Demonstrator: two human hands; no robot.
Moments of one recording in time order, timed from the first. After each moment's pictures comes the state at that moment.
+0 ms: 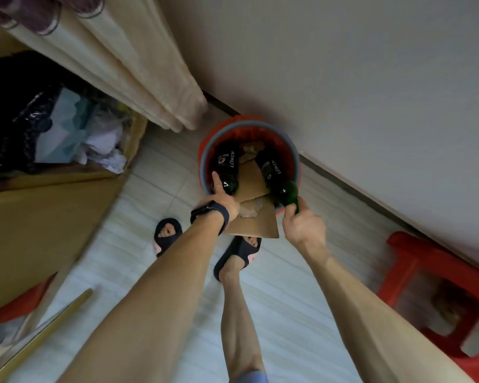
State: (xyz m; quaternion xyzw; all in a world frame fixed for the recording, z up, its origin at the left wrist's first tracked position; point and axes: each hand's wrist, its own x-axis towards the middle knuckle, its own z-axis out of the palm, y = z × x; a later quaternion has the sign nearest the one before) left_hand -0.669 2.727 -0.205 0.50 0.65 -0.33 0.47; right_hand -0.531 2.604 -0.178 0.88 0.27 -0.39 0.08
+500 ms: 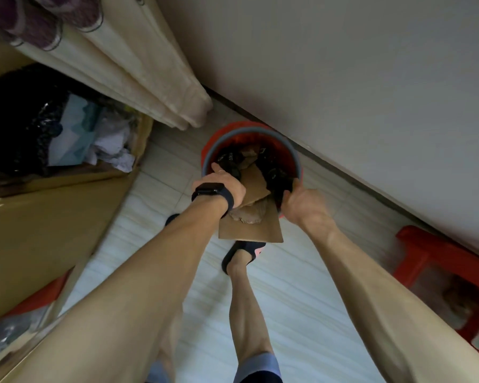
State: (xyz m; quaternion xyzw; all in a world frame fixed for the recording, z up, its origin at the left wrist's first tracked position) left_hand -0.651 2.766 -0.164 0.64 0.56 -0.42 0.32; right_hand -0.514 2.648 -0.183 0.82 0.36 -0.39 0.20
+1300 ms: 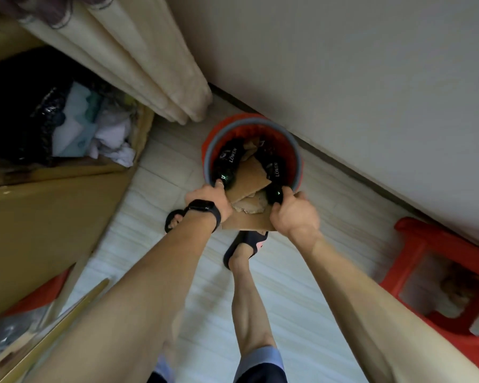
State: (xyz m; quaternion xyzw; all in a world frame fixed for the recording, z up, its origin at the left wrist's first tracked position) left_hand -0.710 2.733 -0.177 0.72 0.47 -0.42 0.28; right_hand -0.564 2.618 -0.166 0.85 0.31 -0.41 0.14
